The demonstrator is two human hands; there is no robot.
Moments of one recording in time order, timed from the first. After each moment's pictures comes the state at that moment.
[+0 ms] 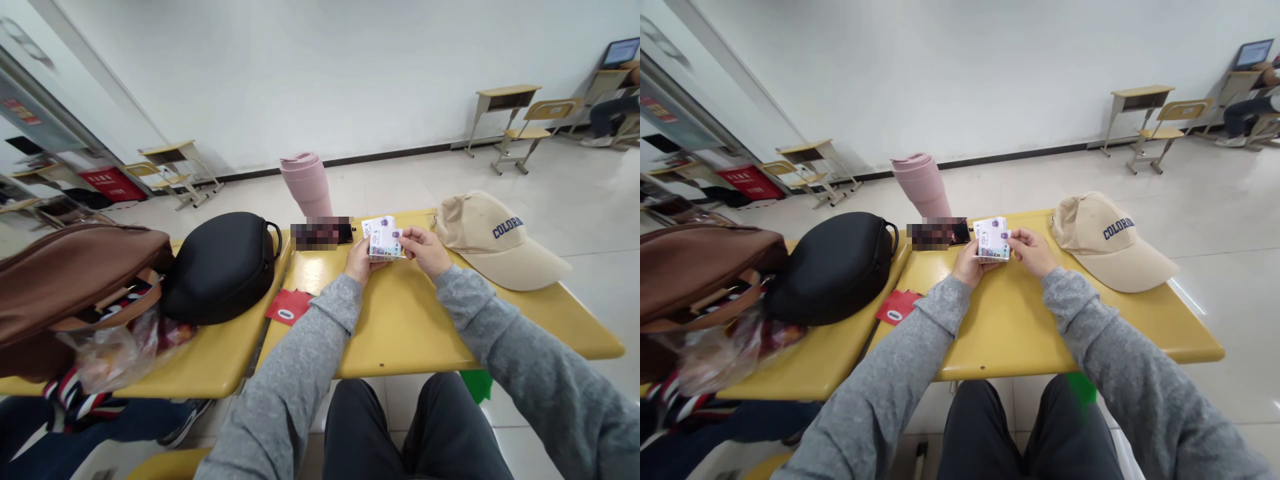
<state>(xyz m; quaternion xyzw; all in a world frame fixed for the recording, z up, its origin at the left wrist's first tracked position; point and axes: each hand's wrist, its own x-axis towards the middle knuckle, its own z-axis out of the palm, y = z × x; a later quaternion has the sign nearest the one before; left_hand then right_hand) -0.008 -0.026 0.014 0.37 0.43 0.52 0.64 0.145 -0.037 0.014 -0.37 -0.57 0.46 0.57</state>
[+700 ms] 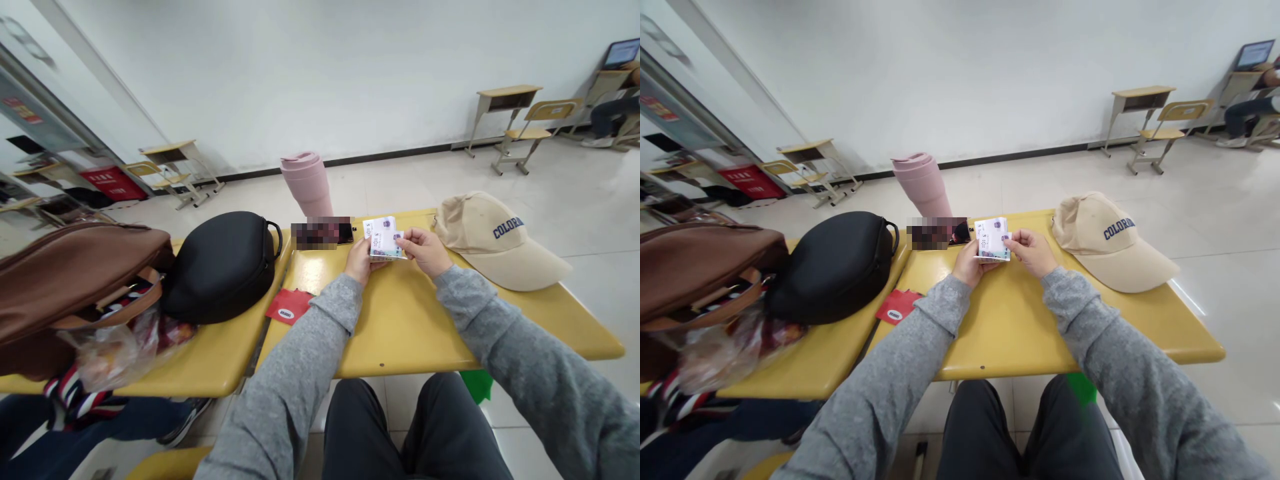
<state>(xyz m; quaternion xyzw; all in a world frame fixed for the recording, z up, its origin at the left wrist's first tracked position) -0.009 -0.027 0.015 0.37 0.42 0.52 0.64 0.144 -0.039 0.015 -0.38 -0.58 0.45 0.56</state>
